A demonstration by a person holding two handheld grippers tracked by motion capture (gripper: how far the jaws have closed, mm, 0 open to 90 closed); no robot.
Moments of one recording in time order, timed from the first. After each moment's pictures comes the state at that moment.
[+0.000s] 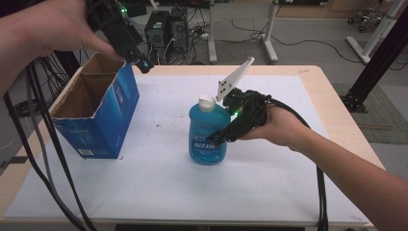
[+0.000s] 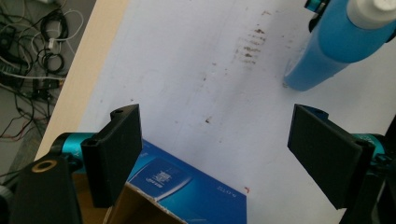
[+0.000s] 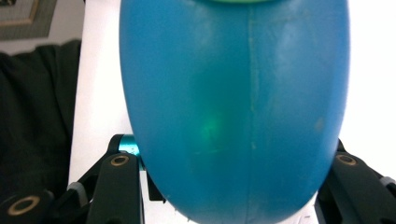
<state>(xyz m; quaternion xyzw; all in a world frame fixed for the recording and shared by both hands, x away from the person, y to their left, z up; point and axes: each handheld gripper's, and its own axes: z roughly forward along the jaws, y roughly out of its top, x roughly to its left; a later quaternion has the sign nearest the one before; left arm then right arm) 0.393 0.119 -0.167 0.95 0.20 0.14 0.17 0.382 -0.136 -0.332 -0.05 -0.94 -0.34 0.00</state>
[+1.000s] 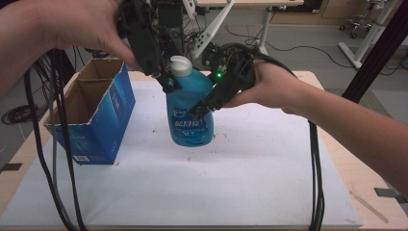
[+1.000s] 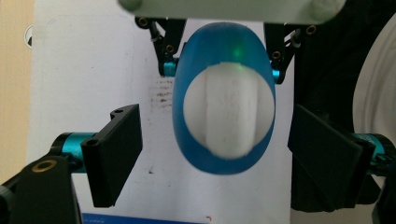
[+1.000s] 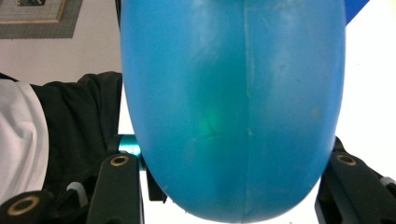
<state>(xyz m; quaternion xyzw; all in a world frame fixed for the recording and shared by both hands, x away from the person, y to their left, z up) 0.371 0.055 -0.151 0.98 0.04 0.03 0.20 0.384 -0.102 -0.232 0.00 -0.94 -0.33 0.02</state>
